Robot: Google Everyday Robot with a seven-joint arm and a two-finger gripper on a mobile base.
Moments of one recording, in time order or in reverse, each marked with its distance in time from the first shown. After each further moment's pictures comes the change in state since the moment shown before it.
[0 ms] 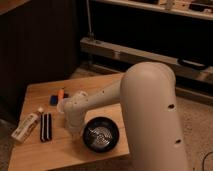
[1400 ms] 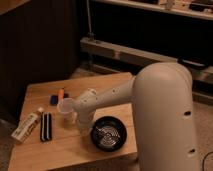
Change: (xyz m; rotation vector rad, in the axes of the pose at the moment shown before) arm 0.002 -0.049 -0.020 0.035 -0.040 0.090
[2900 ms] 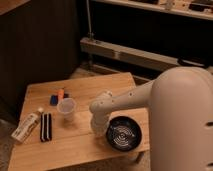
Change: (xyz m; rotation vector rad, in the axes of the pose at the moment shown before) arm 0.024 -0.078 -0.004 0.037 -0.007 0.105
